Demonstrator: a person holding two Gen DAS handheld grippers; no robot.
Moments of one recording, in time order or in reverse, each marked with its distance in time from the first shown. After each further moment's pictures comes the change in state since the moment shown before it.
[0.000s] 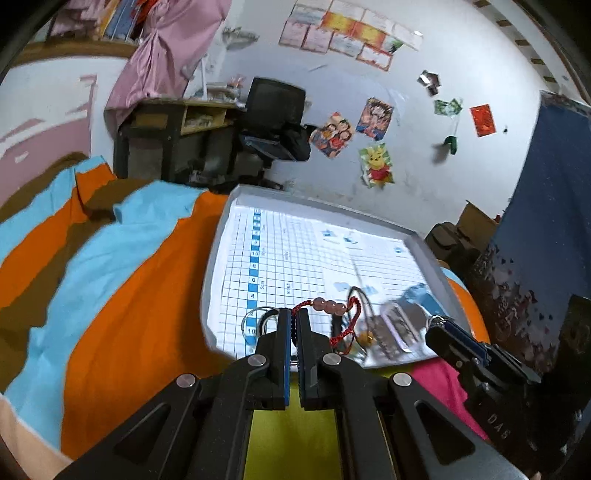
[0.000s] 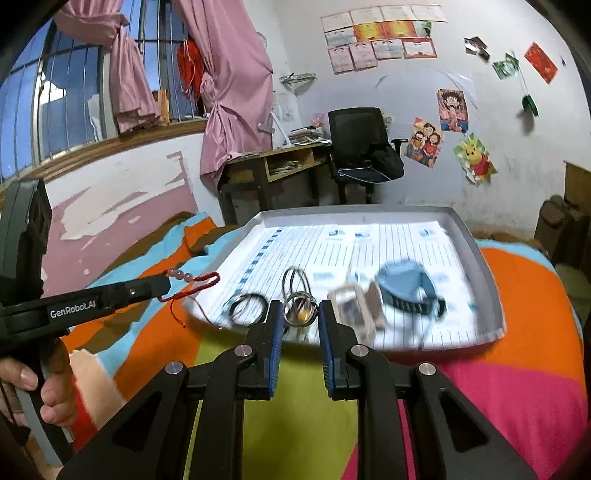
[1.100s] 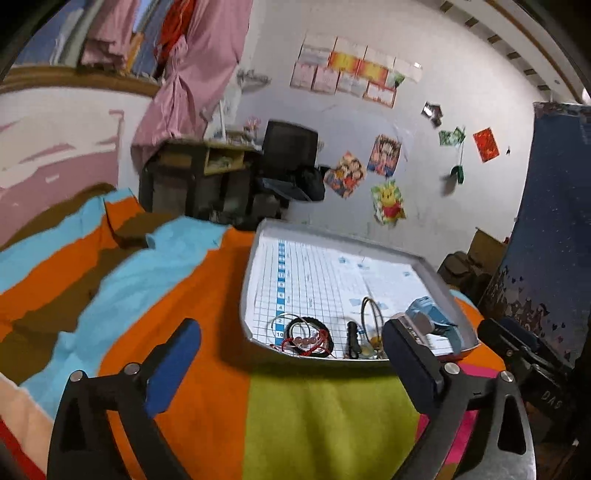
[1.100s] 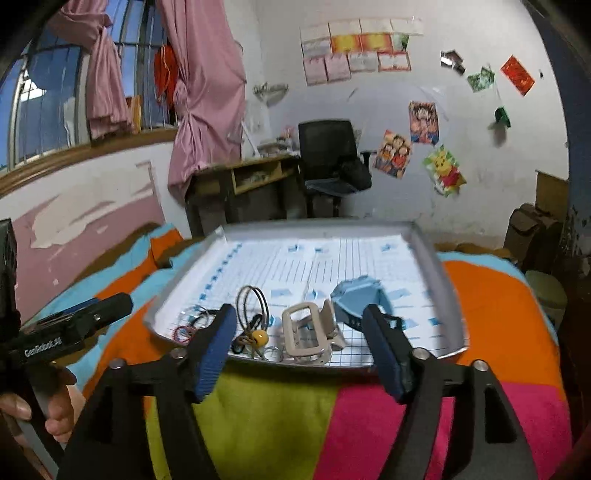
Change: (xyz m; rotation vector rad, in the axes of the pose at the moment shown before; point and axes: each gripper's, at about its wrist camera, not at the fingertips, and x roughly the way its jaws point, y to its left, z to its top) left arm -0.068 0.006 -0.038 0.026 -0.223 0.071; right arm -0.029 -0.012 0.006 0.010 -0.071 -0.132
